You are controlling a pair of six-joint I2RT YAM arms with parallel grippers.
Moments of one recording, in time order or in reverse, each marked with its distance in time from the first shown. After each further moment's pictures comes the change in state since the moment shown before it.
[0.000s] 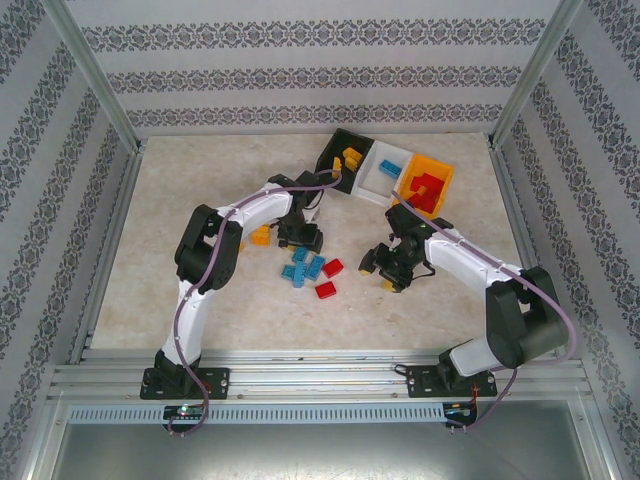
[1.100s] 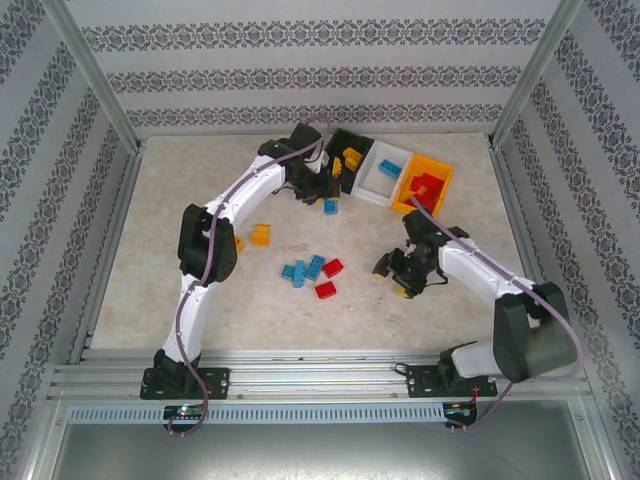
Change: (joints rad) left arm 0.066 0.121 0.475 0.180 0.311 -0.399; right arm -0.122 -0.138 -0.134 -0.001 0.021 -0.003
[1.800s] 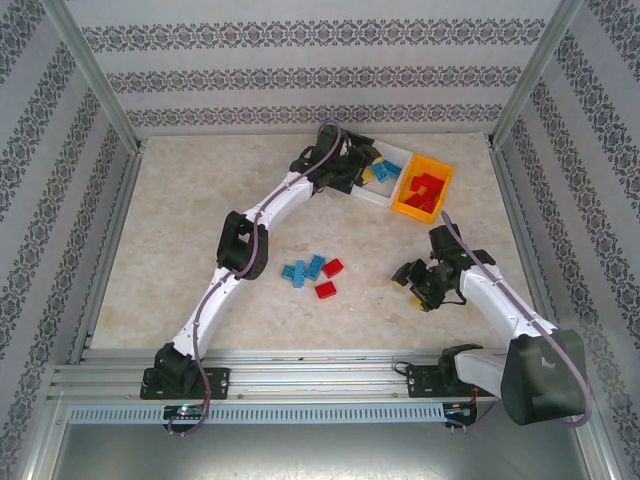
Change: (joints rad) left arm -0.052 0.402 0.359 0.576 0.018 -0.736; right arm -0.116 -0.178 -0.130 -0.008 0.000 0.019
